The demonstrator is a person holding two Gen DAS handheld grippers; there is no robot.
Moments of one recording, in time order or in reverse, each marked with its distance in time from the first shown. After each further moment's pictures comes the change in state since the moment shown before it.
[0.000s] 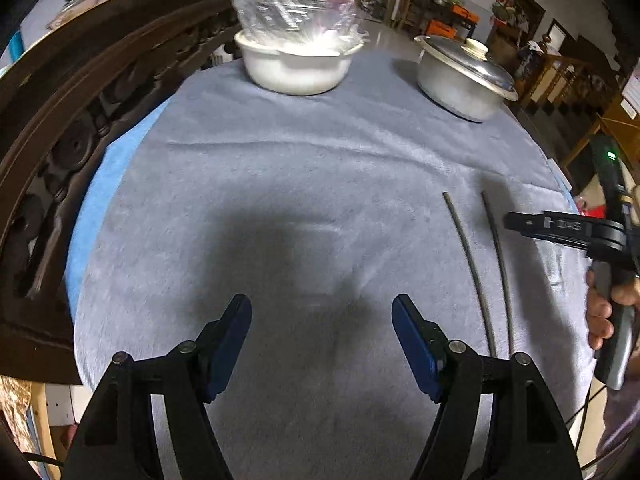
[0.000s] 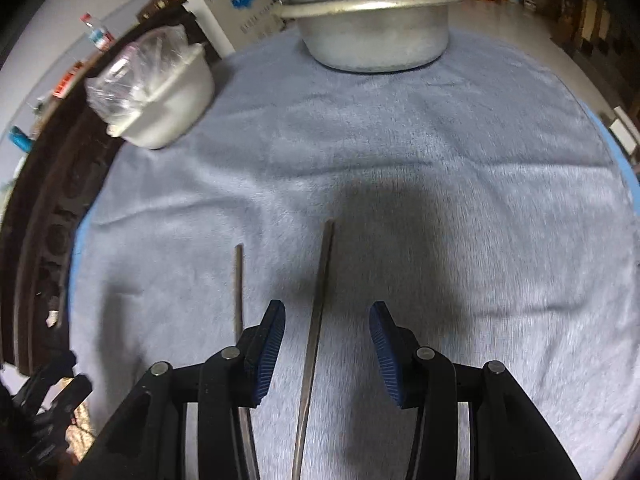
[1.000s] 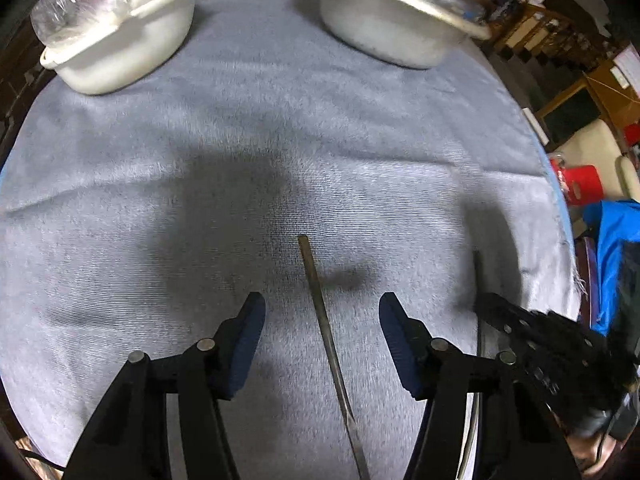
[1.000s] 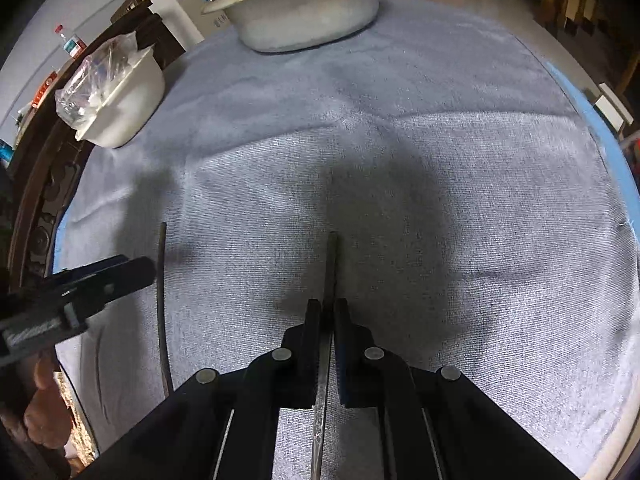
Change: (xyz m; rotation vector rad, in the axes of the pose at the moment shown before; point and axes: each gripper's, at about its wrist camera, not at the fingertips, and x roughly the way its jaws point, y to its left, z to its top) left arm 0.113 -0.135 0.086 0.057 0.263 -0.109; right arm -0.006 -0.072 -0.018 0.053 0.040 -0.007
